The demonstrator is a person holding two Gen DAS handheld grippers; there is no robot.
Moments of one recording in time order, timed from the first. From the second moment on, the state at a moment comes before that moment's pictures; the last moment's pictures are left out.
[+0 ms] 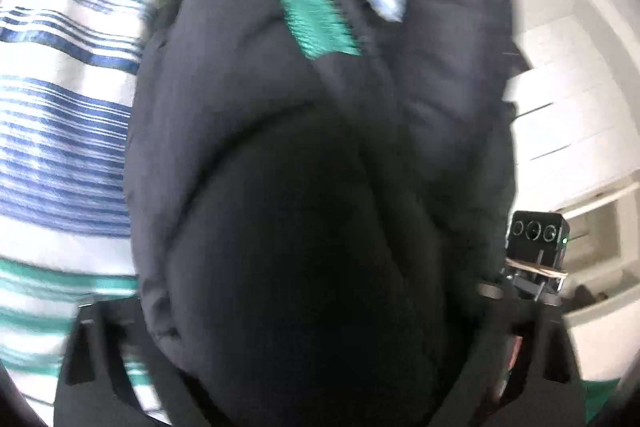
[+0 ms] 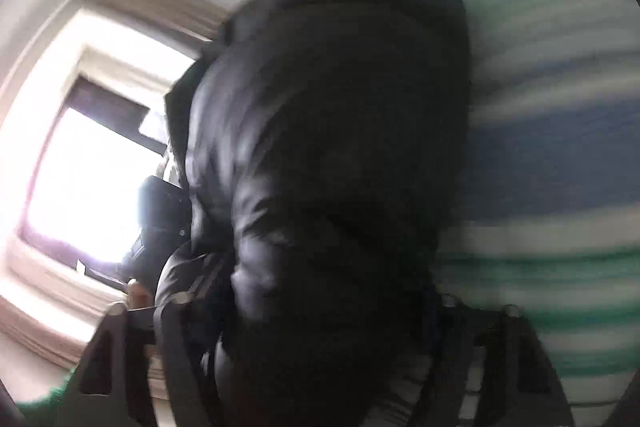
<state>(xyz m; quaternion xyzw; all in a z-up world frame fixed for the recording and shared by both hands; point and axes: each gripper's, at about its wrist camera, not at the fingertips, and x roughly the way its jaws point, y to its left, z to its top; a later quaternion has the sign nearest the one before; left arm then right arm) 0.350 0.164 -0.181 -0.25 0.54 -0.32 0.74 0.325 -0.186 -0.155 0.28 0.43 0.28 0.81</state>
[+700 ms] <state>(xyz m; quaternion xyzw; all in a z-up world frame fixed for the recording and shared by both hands) 0.489 0.022 -0.145 -0.26 0.47 -0.28 0.80 0.515 -0.301 -0.126 0.25 0.42 0.29 0.82</state>
